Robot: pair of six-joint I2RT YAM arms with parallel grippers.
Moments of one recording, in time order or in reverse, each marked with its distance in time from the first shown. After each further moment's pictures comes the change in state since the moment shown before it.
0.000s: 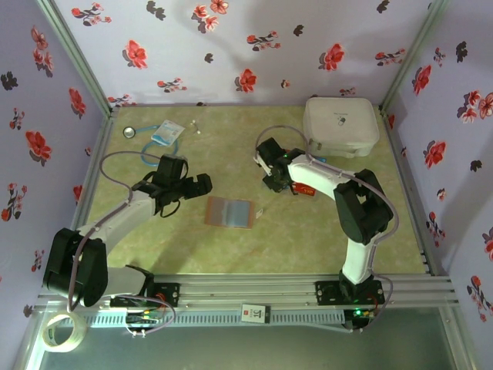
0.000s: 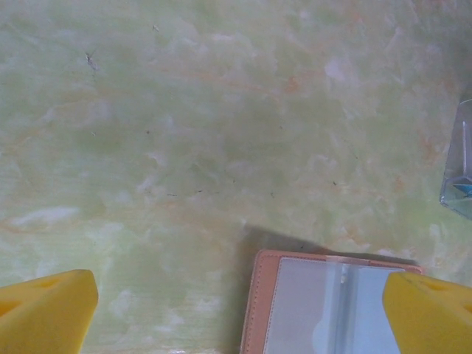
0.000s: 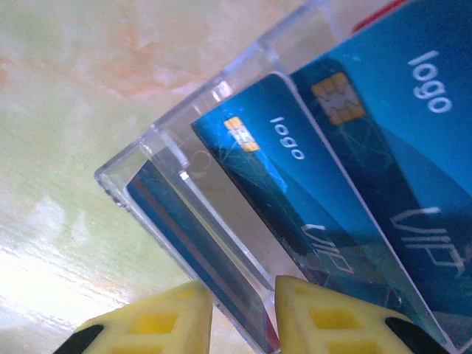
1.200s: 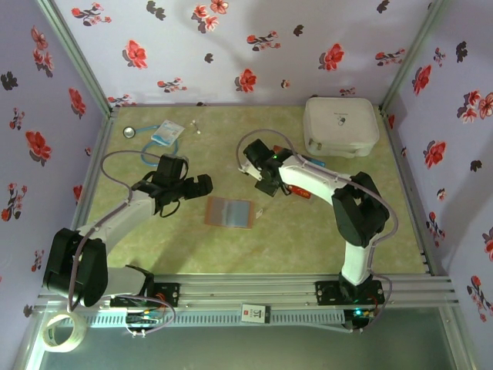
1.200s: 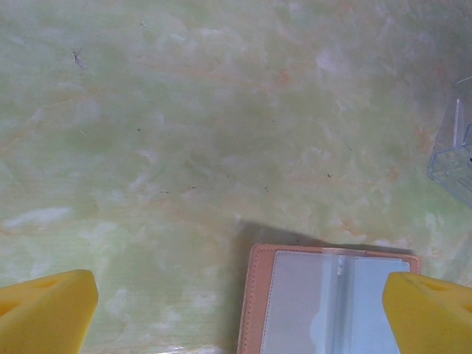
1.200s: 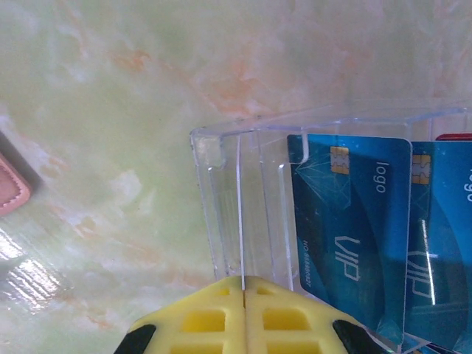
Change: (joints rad) left arm 0.002 0.000 0.004 -0.008 0.026 0.030; right arm 0.103 -0.002 0.082 -0.090 0.051 -0.249
